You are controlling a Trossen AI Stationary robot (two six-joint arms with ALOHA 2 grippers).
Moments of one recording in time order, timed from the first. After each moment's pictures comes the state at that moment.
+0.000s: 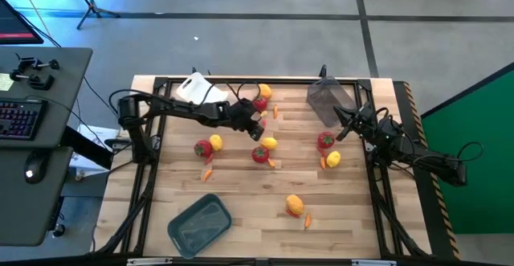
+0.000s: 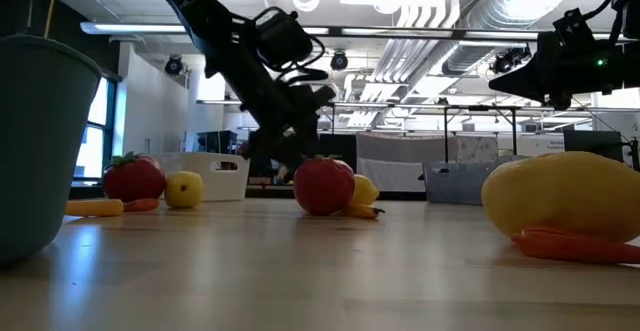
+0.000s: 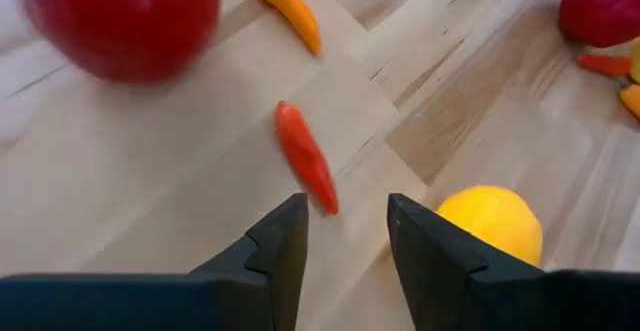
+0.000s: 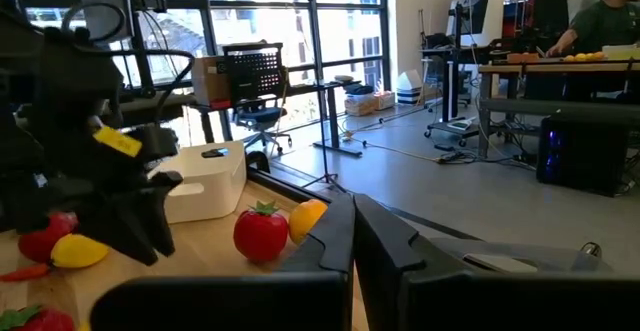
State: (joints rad) left arm 0.25 1.83 1.04 -0.05 -0.07 -0.57; right arm -0.35 0.01 0.01 0.07 0.36 0.05
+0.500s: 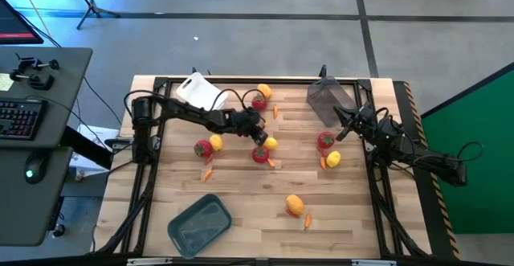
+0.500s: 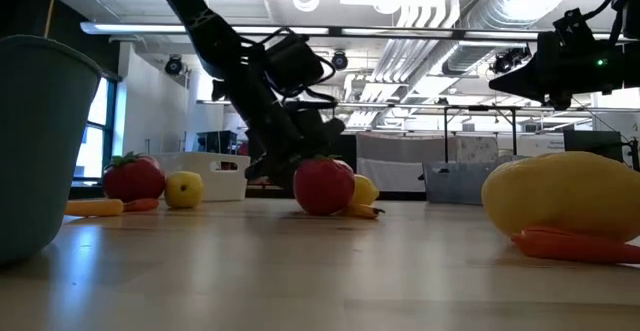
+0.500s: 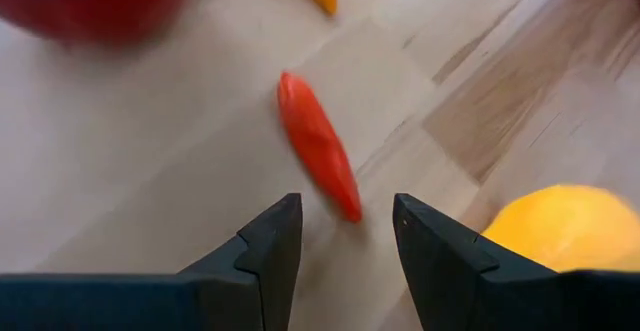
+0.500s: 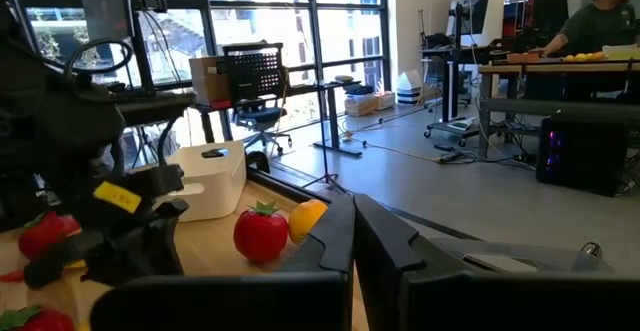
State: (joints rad) left arm 0.22 1.95 1.05 0.03 -0.14 -0.57; right arm -0.35 0.01 0.01 0.07 0.36 0.05
